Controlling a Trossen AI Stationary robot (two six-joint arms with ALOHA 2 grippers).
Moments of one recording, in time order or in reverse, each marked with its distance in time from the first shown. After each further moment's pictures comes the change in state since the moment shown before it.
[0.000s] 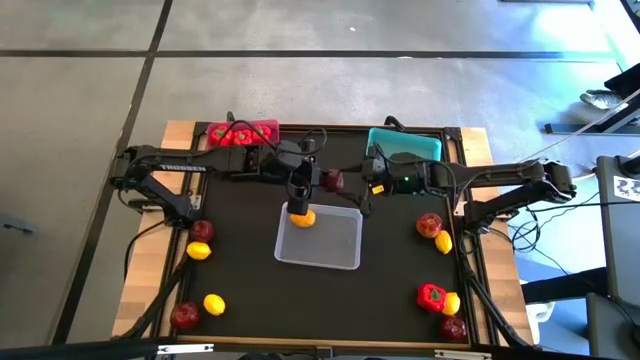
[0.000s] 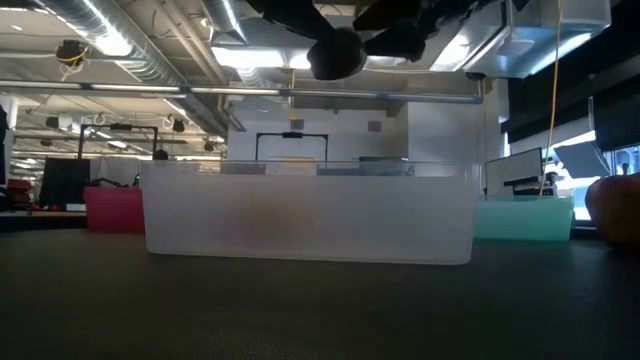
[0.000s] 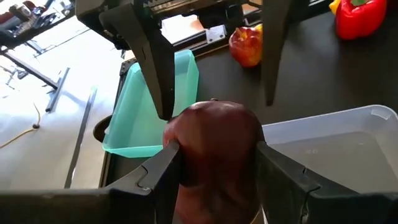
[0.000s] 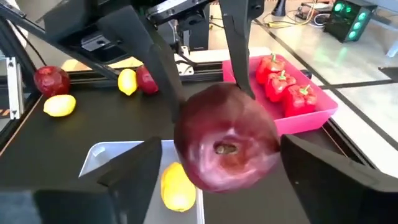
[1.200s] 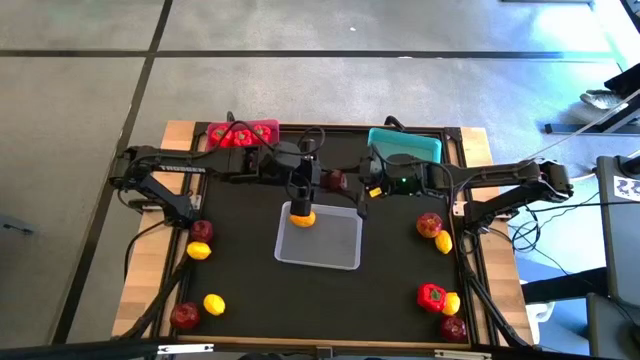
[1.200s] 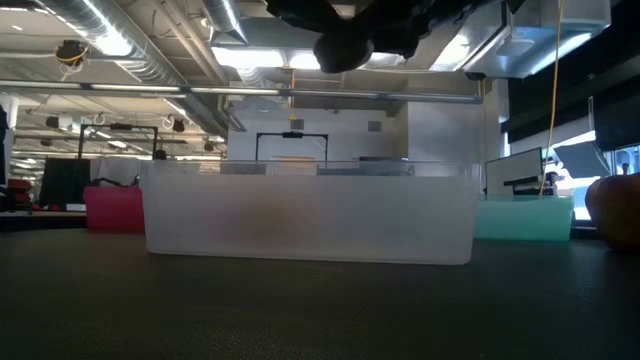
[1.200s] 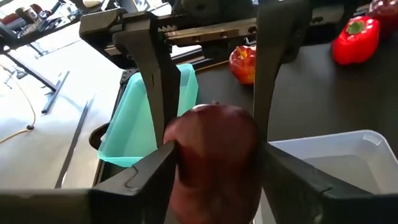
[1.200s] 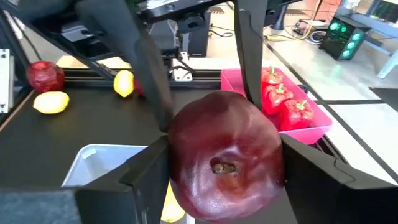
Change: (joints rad) left arm -0.017 -0.001 -0.001 0.056 0.002 -0.070; right arm 0.000 0.028 0.000 0.062 0.023 -0.082
